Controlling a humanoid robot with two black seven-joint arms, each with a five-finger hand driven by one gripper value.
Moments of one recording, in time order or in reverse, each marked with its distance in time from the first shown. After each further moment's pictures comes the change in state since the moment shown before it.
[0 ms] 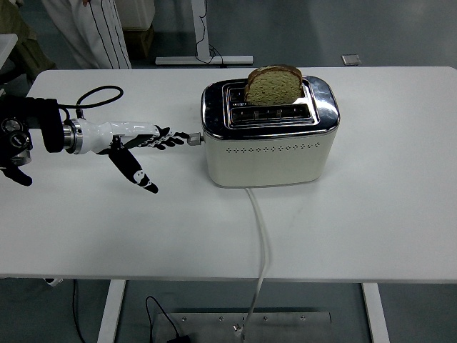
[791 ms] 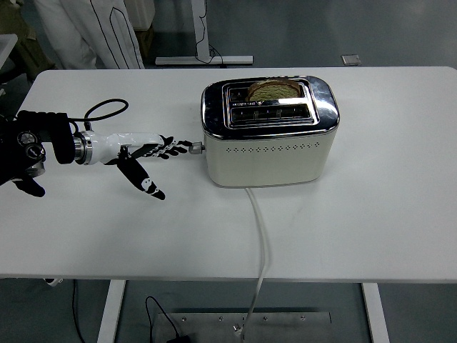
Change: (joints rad) left arm 0.044 -0.056 0.000 0.059 0.000 0.030 0.000; right arm -0.002 0.000 0.000 -0.001 0.000 0.000 0.000
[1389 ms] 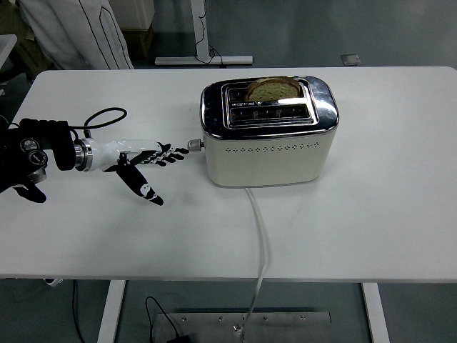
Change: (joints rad) left arm 0.031 -0.023 0.001 0.044 0.001 0.009 0.000; right arm -0.001 0.000 0.000 -0.001 0.000 0.000 0.000
